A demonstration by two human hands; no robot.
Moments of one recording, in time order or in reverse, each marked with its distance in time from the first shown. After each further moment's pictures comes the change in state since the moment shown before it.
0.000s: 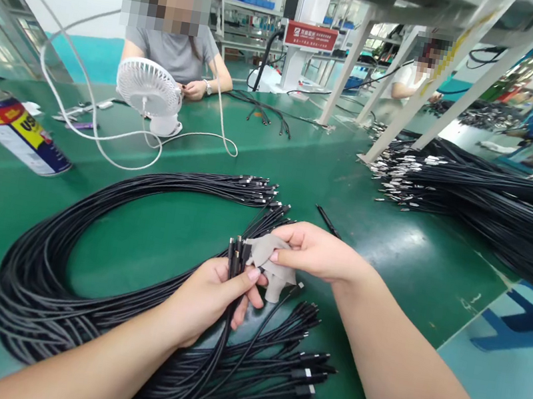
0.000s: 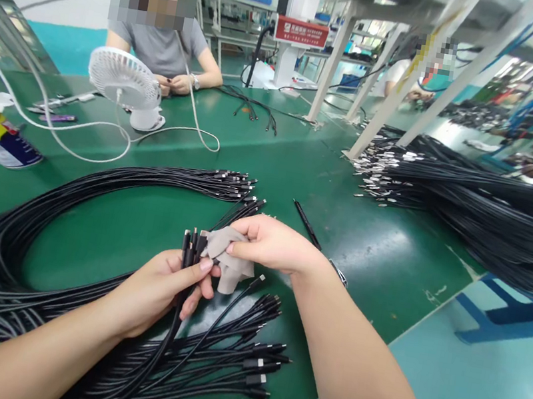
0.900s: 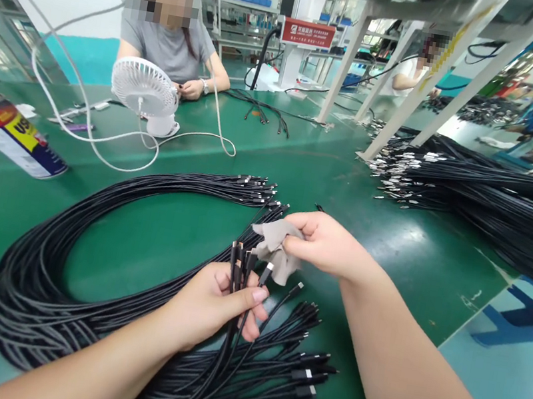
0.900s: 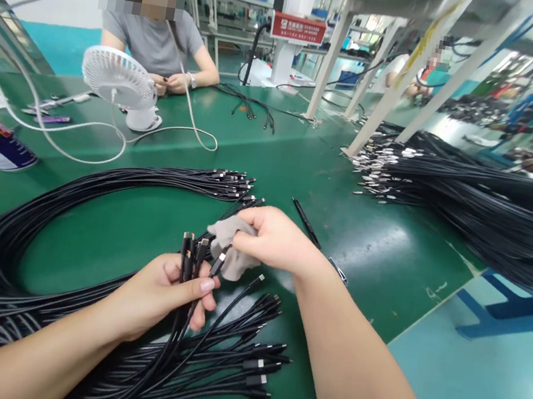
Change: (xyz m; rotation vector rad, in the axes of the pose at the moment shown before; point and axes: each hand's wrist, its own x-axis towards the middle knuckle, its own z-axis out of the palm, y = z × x) left_hand -0.003 0.001 0.001 -0.037 -0.098 -0.031; right_hand -0.006 -0.017 0.007 -0.219 0.342 -0.001
